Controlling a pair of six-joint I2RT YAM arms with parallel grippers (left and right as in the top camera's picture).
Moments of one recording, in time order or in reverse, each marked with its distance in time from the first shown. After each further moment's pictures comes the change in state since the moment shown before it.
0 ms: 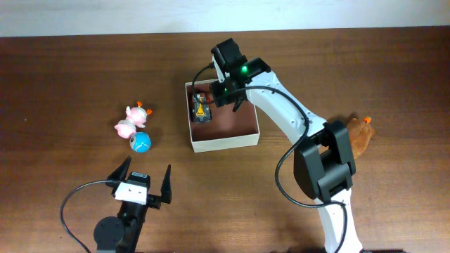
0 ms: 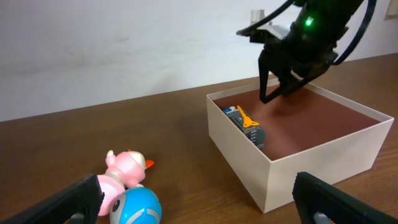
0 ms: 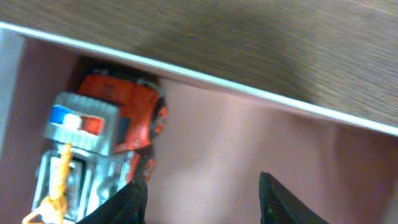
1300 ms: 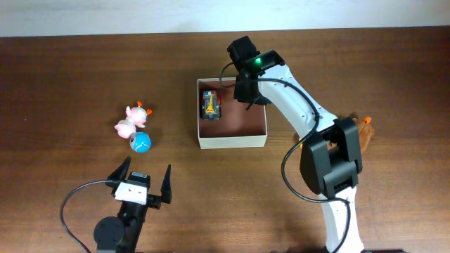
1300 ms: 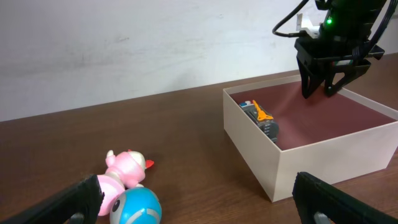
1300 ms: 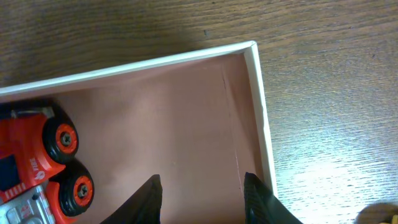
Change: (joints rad) left arm 0.000 0.000 0.000 0.000 0.000 0.000; right arm -0.074 0.000 0.014 -0.193 0.188 0.436
